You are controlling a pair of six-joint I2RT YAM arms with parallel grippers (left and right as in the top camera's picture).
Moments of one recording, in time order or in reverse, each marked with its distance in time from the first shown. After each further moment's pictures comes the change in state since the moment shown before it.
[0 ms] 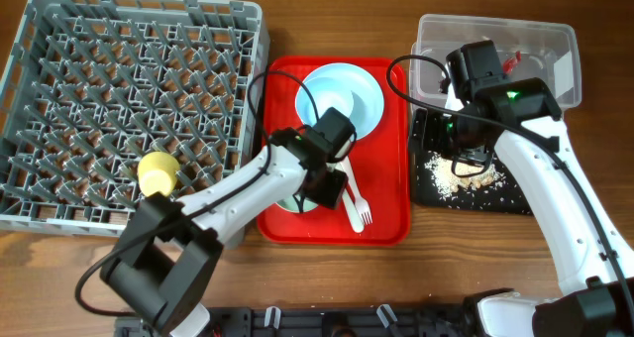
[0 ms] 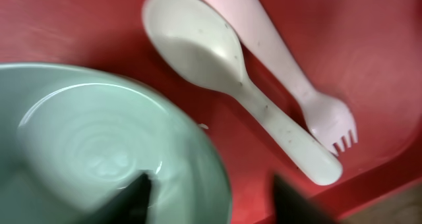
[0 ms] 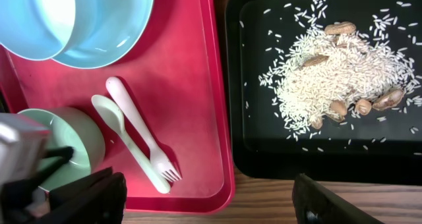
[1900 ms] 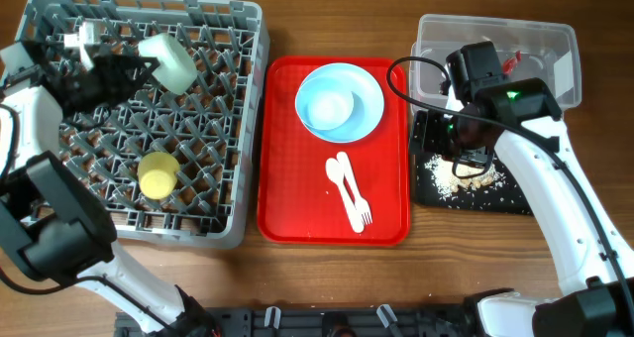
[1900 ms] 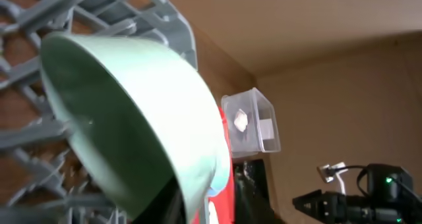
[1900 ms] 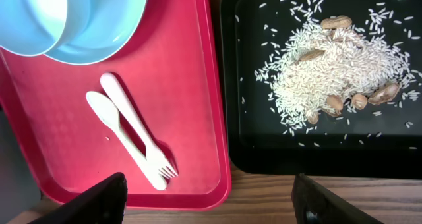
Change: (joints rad) left arm 1.224 0.232 0.375 0.029 1.130 0.312; right arm 0.000 0.000 0.000 -0.016 0.007 -0.002
